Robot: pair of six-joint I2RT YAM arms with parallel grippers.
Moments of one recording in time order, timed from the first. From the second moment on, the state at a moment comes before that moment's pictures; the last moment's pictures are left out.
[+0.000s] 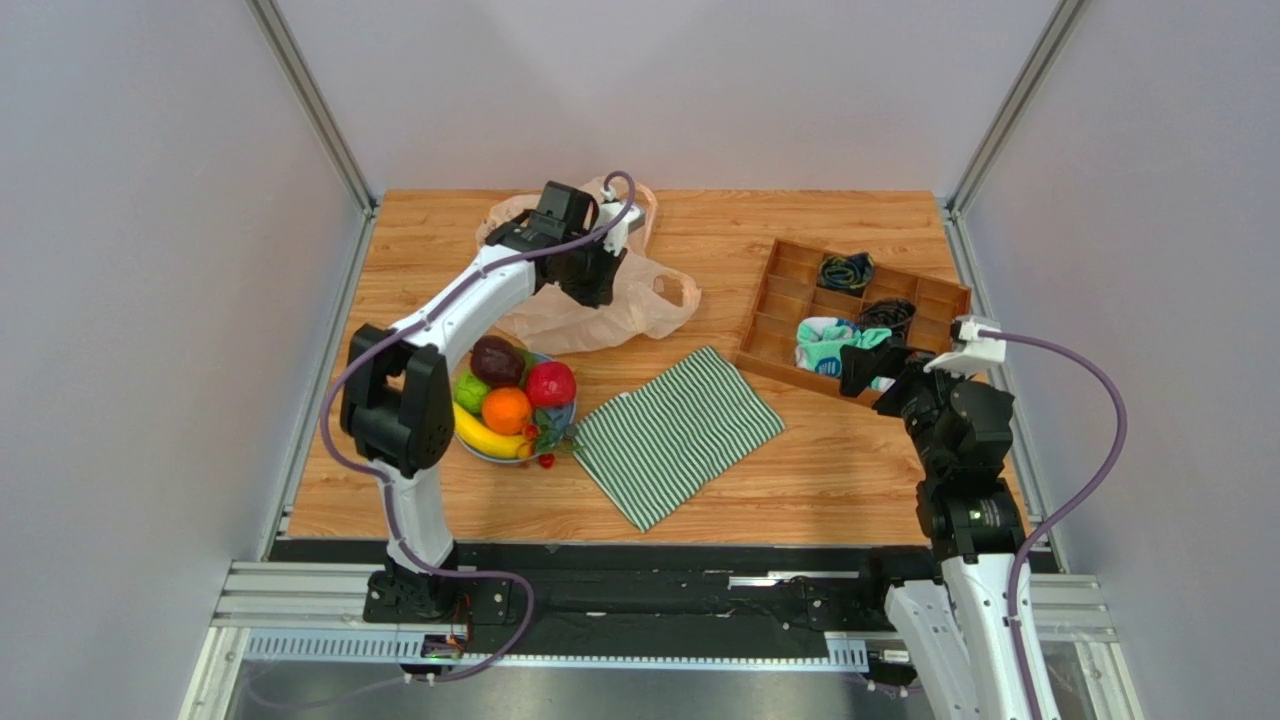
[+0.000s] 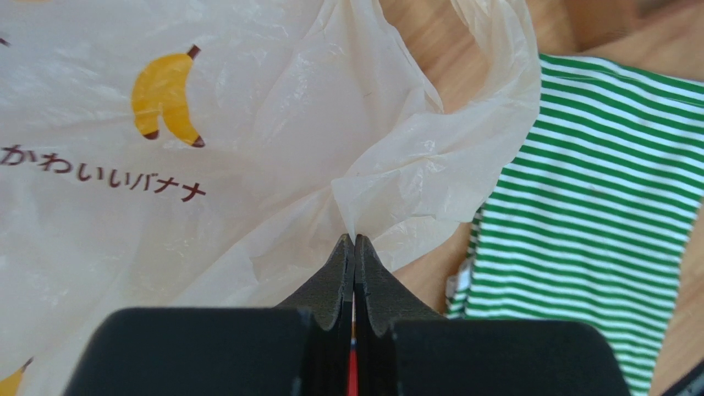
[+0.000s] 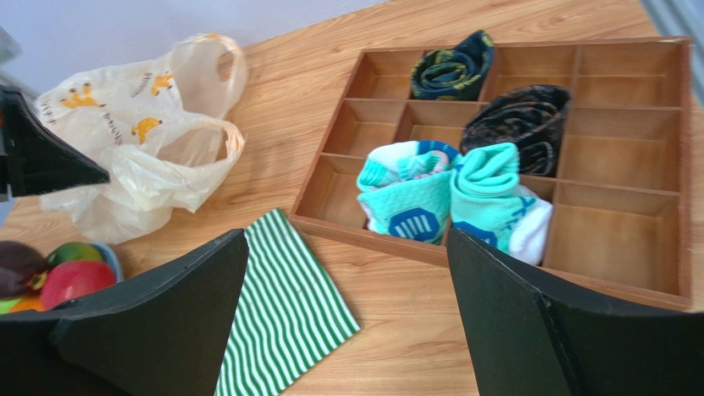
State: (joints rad) left arm -0.43 1.92 1.65 -0.62 0.26 0.20; right arm 0.04 0.47 0.58 -0.27 -0.04 0.35
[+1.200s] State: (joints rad) left arm -0.43 1.25 1.47 -0.67 0.48 0.49; right arm 0.33 1.10 0.63 -0.15 -0.38 0.50
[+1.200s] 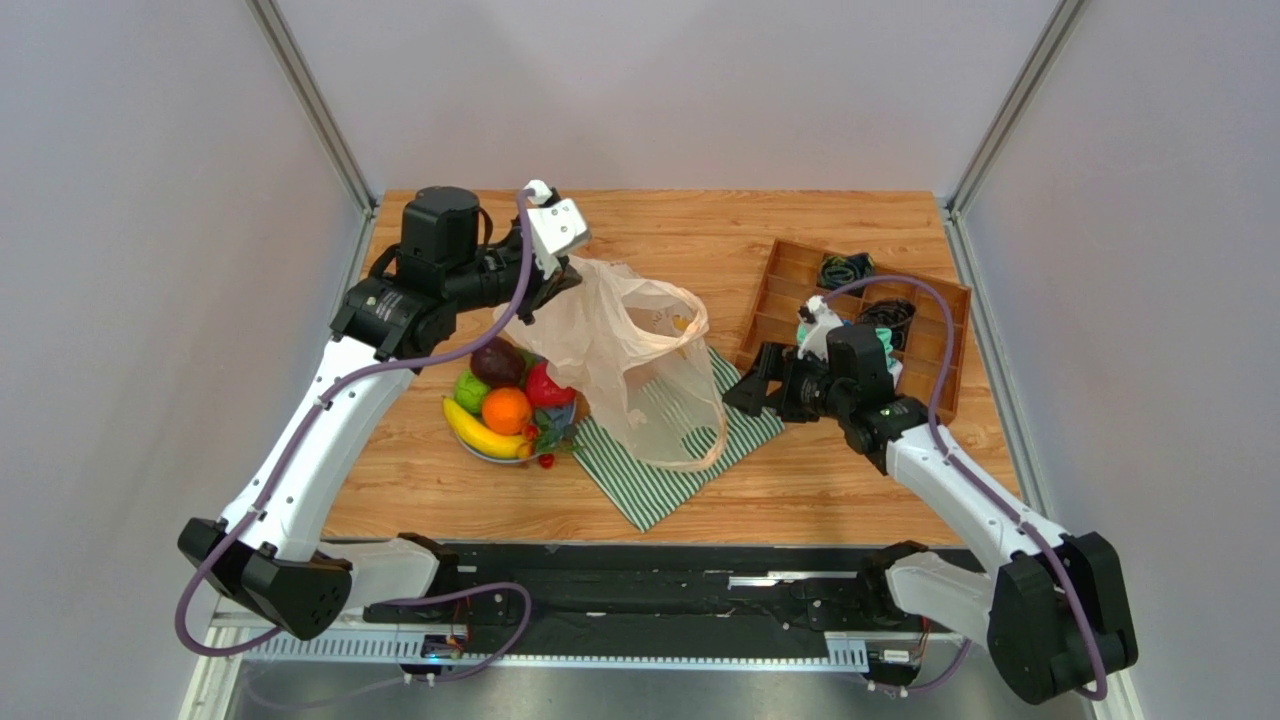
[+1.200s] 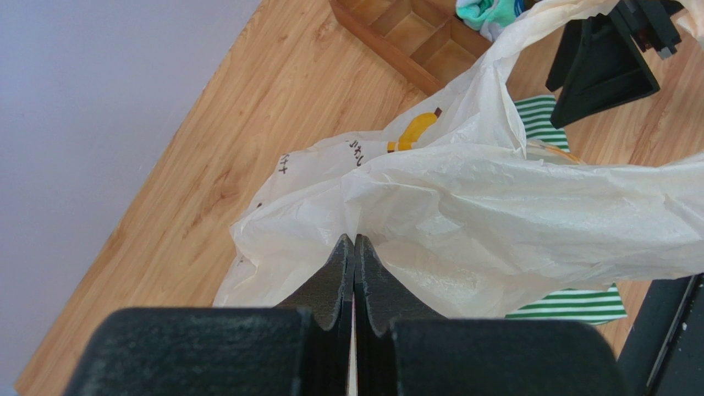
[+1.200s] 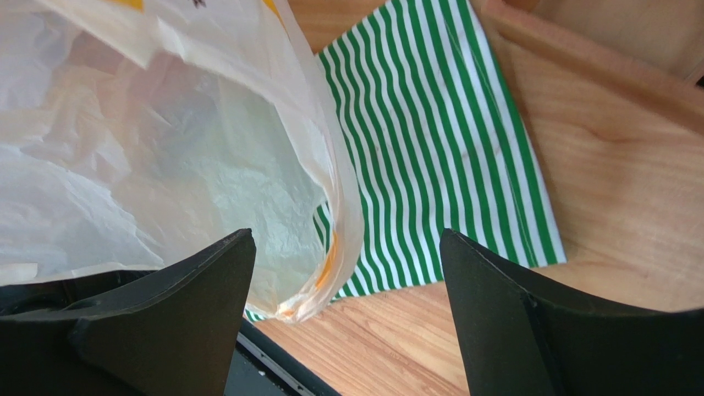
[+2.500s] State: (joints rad) left arm -0.43 1.27 1.47 -0.56 0.05 0.31; right arm 0.46 1.21 0.88 -0.20 -0.17 0.73
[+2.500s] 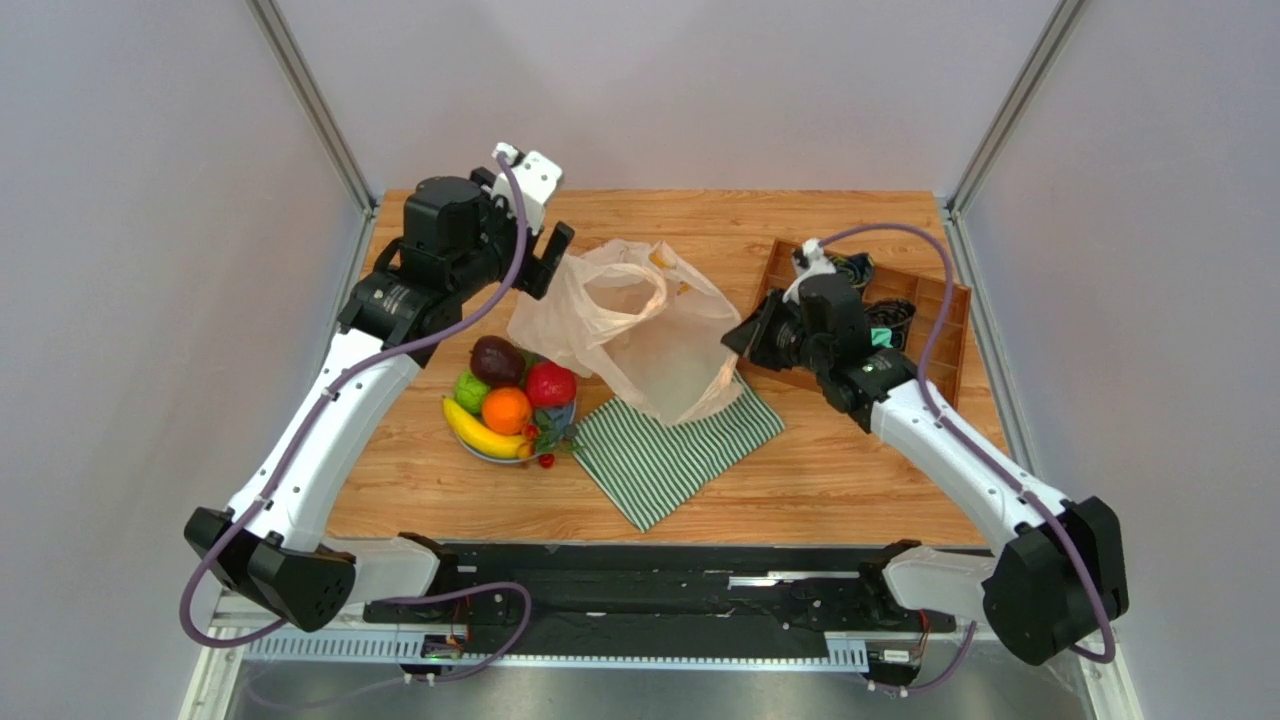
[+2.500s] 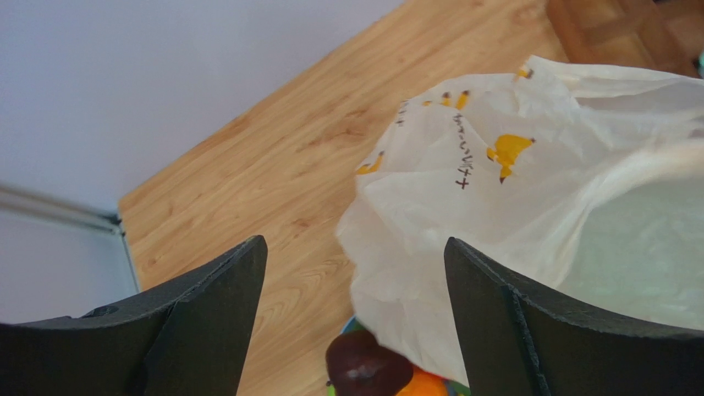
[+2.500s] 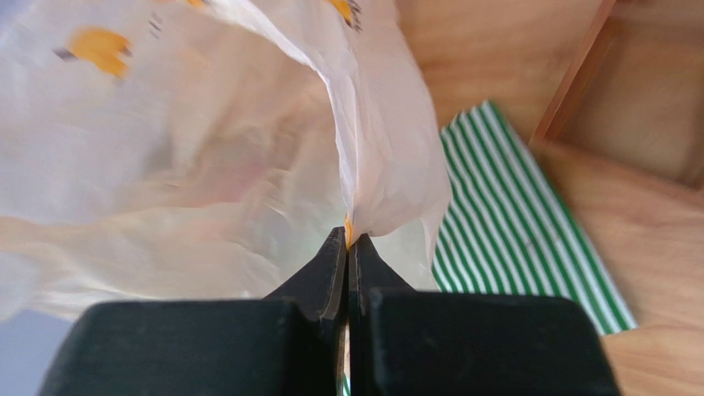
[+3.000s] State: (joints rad) left arm -0.37 1.03 1.40 -0.51 0.26 0.08; right arm 0.49 1.20 1.03 -0.36 0.14 0.71
